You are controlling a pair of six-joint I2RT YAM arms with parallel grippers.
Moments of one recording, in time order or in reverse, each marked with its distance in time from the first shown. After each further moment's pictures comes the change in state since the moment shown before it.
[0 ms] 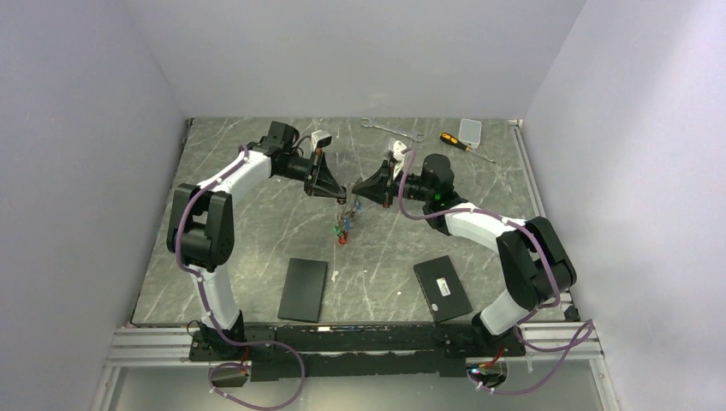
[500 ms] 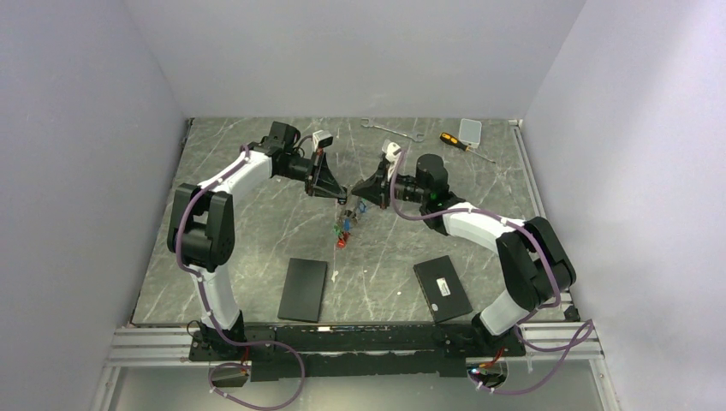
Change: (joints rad) left arm -0.006 0.000 0.000 0.004 0.022 0.008; right arm 0.020 0.001 0.007 -0.106 0.110 -0.056
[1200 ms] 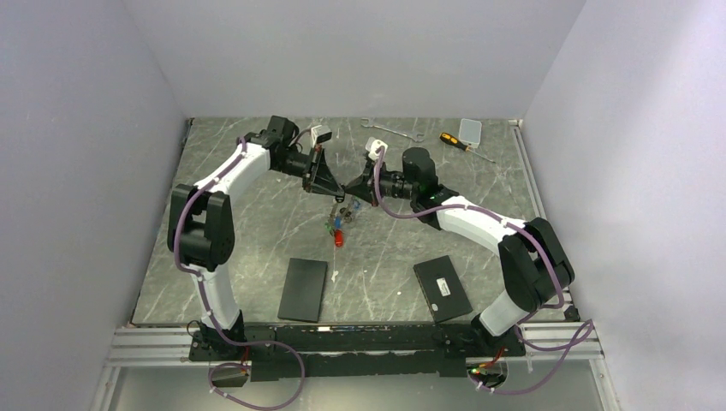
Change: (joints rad) left arm 0.002 0.000 0.084 -0.177 -0.009 0.153; right arm 0.076 0.000 0.127 -0.238 0.116 -0.132
